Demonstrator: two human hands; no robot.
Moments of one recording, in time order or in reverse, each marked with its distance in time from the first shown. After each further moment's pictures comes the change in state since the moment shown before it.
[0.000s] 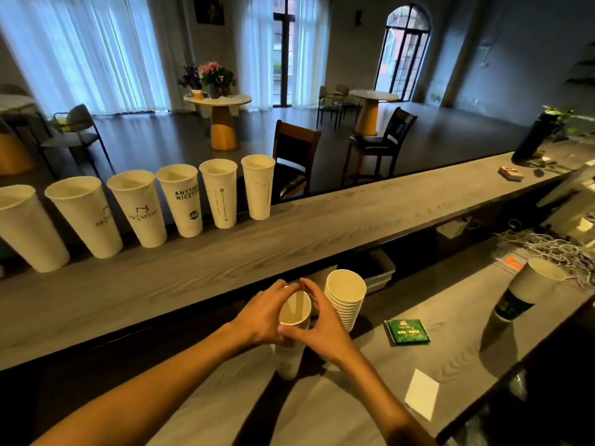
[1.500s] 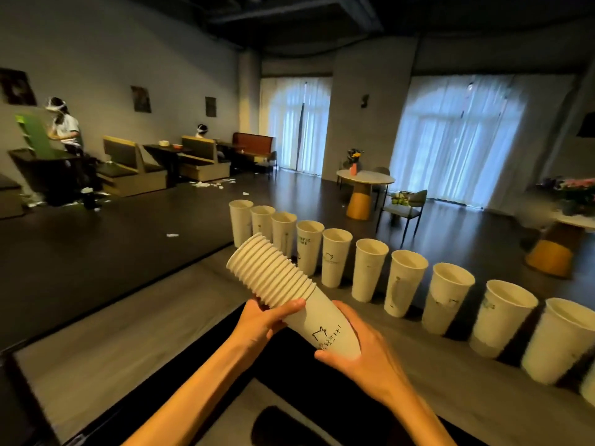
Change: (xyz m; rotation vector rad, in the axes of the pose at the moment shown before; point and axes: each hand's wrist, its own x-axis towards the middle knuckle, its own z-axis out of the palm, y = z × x) left_hand -0.604 -0.167 -0.267 -1.168 1.505 -0.641; right_hand -0.085 -0.365 0.489 -0.139 -0.832 -0.716
